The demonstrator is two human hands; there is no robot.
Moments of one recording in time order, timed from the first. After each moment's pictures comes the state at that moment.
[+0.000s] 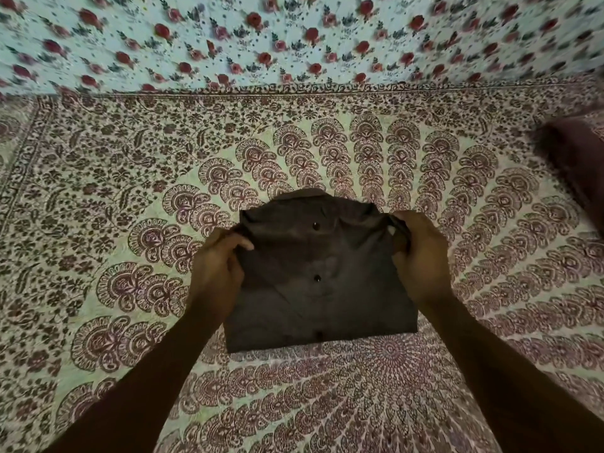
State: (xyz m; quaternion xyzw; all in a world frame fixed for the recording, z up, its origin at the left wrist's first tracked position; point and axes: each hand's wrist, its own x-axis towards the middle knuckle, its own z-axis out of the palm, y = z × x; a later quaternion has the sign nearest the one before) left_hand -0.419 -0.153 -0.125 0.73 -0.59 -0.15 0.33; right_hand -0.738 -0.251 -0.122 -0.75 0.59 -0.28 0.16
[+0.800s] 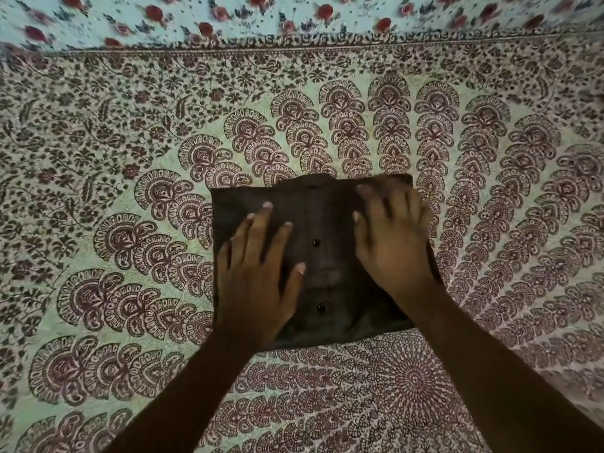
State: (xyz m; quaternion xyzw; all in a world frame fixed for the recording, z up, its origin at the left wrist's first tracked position) left_hand -0.473 -0.188 -0.177 0.75 -0.64 -0.09 0.13; right_hand -0.670 -0.295 -0.181 -0.81 0.56 -0.18 0.03
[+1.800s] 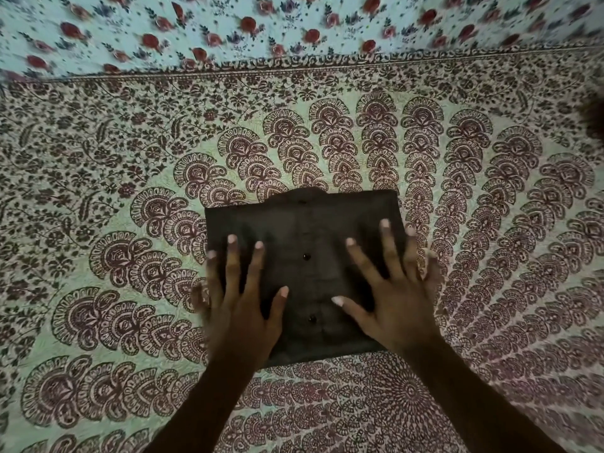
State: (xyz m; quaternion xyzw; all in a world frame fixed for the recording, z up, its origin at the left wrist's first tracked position) left_hand -0.474 -0.163 -0.210 0.82 -0.56 -0.10 0.05; right_hand -0.712 -0.242 -0.196 -0.82 0.57 0.02 0.10
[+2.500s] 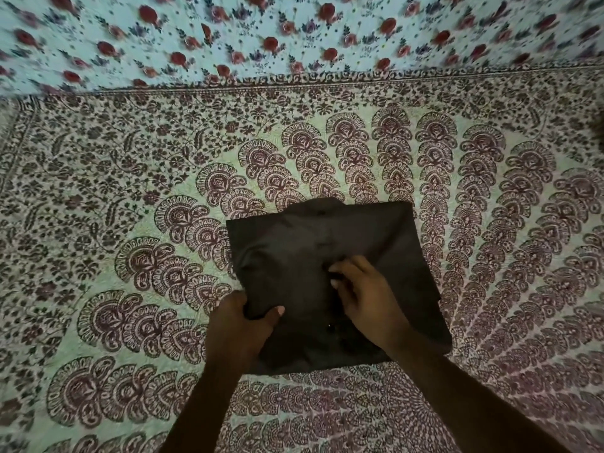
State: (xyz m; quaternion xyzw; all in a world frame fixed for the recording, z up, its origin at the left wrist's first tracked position) left_hand -0.439 -0.163 -0.184 0.85 -0.33 -0.36 0.20; right_hand -0.654 -0.252 -0.216 -0.79 0.48 -0.19 0.33
